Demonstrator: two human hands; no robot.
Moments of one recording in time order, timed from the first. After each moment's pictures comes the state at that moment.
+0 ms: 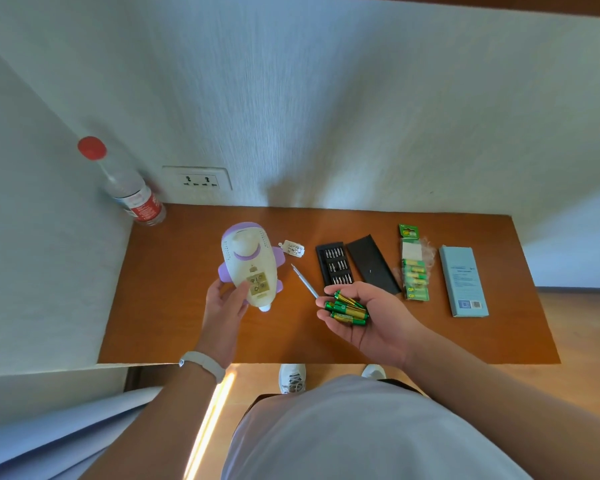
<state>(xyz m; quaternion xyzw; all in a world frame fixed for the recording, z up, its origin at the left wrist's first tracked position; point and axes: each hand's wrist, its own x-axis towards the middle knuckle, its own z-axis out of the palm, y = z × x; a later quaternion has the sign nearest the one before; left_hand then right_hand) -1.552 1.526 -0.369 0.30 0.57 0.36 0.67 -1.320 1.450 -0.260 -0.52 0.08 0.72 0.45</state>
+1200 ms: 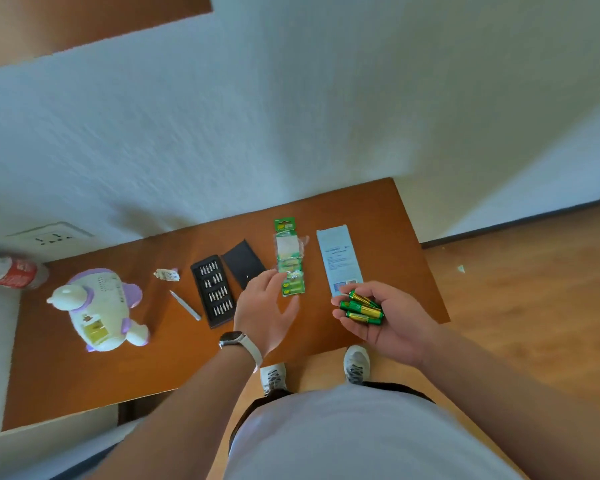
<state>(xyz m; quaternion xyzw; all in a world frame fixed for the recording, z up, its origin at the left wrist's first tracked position) -1.260 1.439 -0.348 0.86 0.46 0.08 0.19 -1.066 1.321 -0.275 -0.48 0.13 0.69 0.52</state>
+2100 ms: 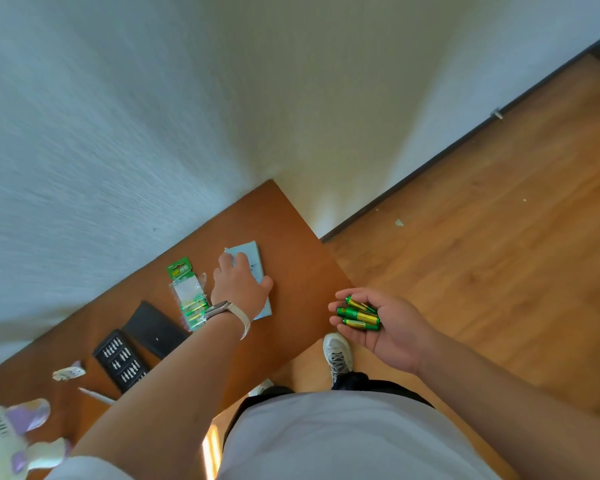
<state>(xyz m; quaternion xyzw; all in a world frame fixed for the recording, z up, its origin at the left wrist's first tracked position) -1.080 1.448 -0.371 0.86 0.48 -0.12 0.14 -0.971 1.219 -0.303 -0.46 0.22 0.59 0.62</state>
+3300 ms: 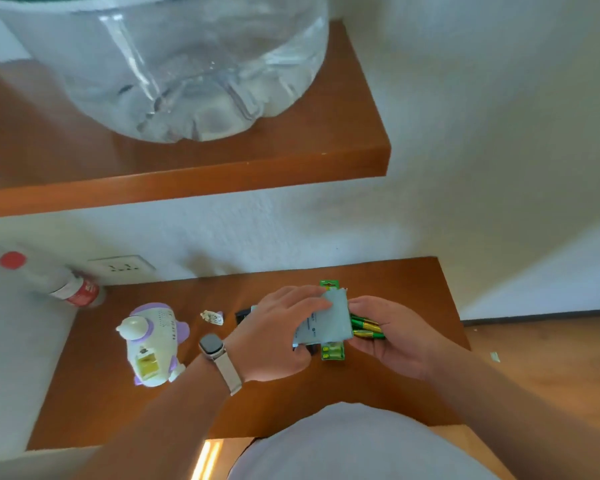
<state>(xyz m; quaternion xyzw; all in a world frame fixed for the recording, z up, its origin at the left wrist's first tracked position) -1.290 1.510 -0.213 0.92 0.29 0.04 0.26 -1.080 1.423 -0.223 -0.51 -0.07 0.72 0.47</state>
